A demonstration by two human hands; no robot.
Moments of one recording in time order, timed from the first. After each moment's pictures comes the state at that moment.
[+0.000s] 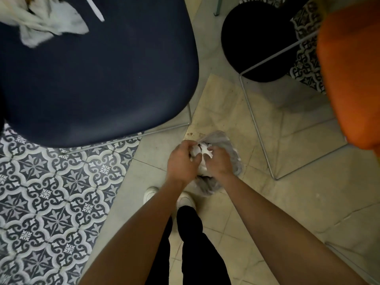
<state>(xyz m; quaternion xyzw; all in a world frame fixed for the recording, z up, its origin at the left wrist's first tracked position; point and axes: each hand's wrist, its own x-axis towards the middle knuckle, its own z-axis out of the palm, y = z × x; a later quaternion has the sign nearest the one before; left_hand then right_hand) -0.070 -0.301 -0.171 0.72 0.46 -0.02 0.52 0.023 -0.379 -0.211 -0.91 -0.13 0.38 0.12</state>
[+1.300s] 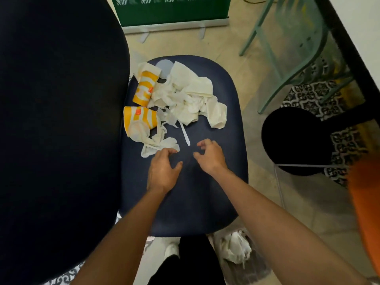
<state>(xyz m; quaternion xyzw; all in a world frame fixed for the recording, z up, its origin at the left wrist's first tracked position) -0.084 -0.004 -0.034 0.70 0.58 0.09 0.40 0.061 -0.035 -0.045 -0.84 -0.35 0.37 0.19</state>
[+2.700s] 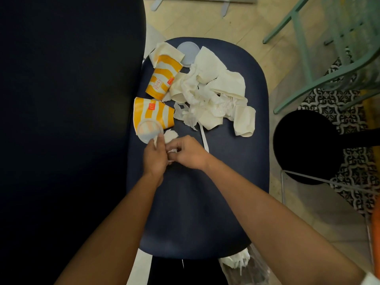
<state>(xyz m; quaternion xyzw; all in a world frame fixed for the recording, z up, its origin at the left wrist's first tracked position) -0.093 0.089 -0.082 0.36 0.70 0.21 0.58 0.012 0.075 -0.073 -0.65 -0.49 0.56 0.19</state>
